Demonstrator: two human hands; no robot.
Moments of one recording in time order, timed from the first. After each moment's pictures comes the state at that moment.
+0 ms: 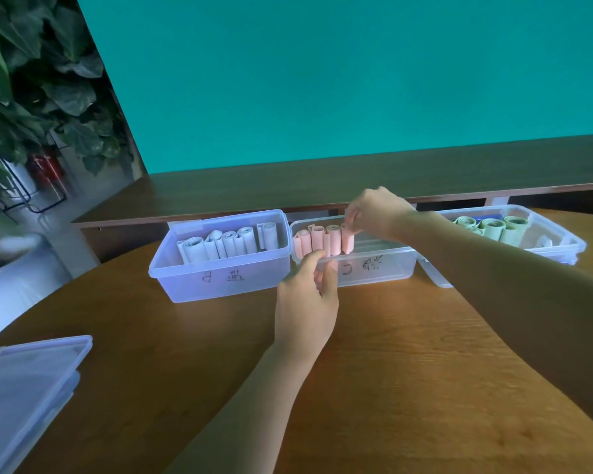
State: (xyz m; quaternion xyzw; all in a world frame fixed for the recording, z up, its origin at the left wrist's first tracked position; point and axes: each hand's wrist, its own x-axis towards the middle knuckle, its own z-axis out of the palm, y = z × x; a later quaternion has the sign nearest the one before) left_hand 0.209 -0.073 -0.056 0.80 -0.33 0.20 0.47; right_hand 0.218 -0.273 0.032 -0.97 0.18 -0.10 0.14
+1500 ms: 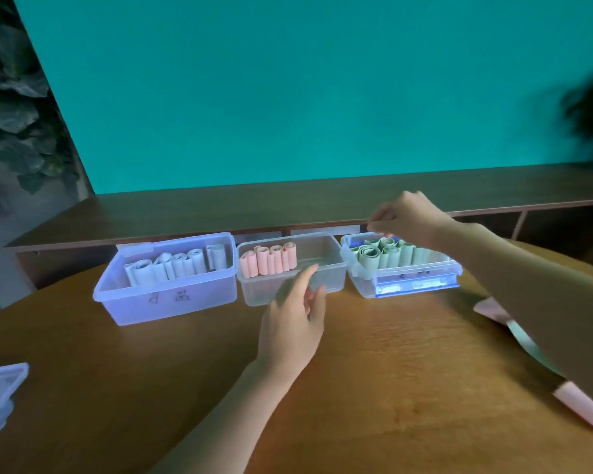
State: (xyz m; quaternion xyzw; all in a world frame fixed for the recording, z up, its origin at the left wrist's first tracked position) left_hand 0.155 -0.103 -0.047 0.74 -0.43 0.20 0.48; right_hand 0.077 -0.337 0.084 -0.95 0.22 -0.19 0.14
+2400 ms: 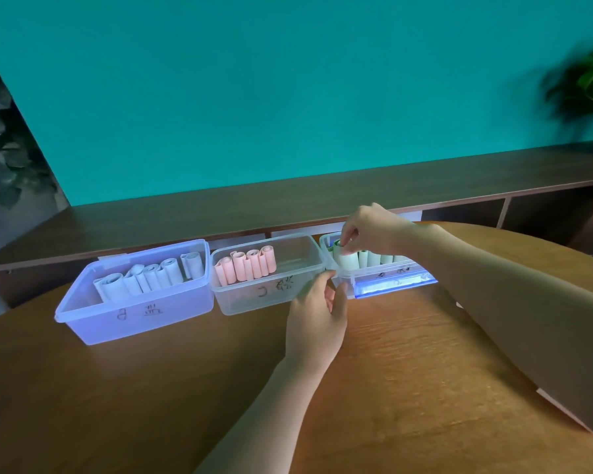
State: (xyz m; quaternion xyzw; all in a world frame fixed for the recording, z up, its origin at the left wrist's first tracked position) left_hand 0.132 -0.175 -0.063 0.75 -0.43 0.12 0.49; right_hand 0.100 -0.358 0.054 -0.97 0.18 -0.10 0.13
